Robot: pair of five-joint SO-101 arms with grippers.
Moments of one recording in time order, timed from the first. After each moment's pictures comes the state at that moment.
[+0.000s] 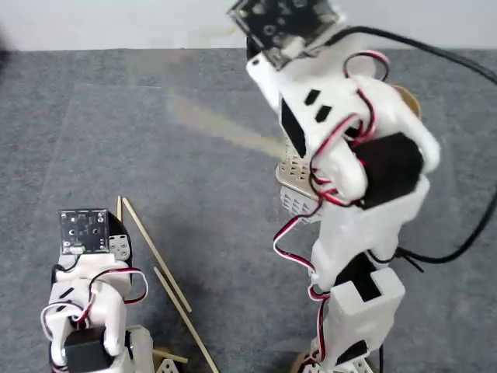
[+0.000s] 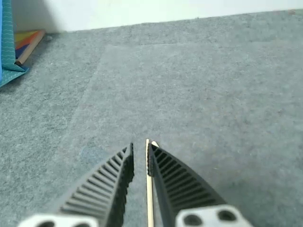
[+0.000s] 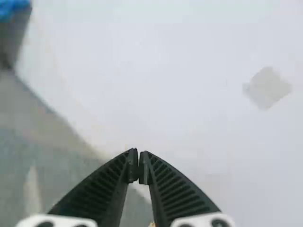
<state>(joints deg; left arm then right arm) -15.2 -101.4 77.8 65.5 -1.5 -24.0 14.9 -88.0 85.5 27.5</state>
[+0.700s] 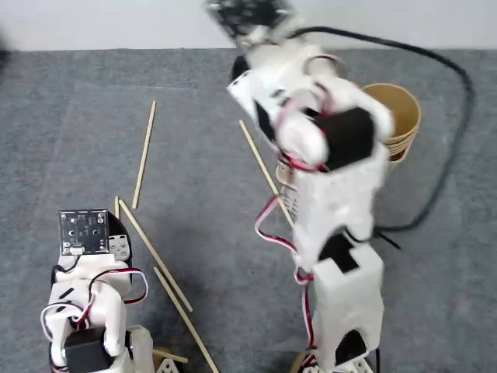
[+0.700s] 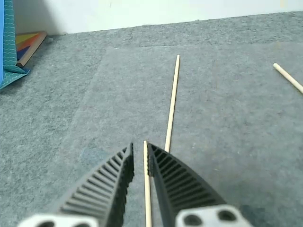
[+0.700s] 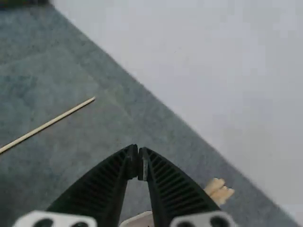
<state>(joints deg) -15.2 -101.4 77.8 65.5 -1.5 -26.4 28.6 -90.6 100.6 24.0</state>
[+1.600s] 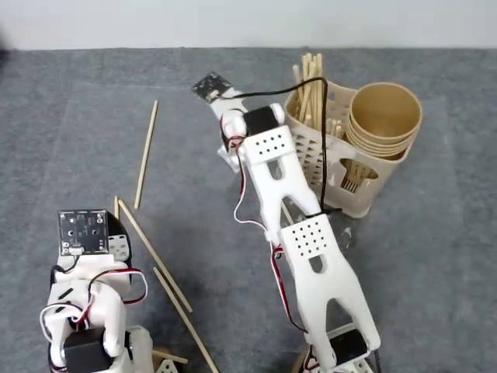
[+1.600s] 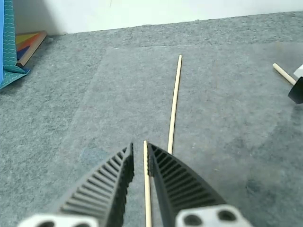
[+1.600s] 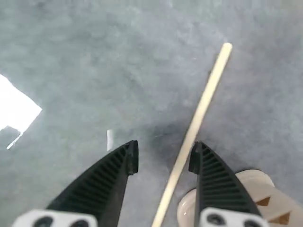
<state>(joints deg) -15.2 -101.4 77.8 65.5 -1.5 -24.1 75.0 -90.5 94.5 19.6</state>
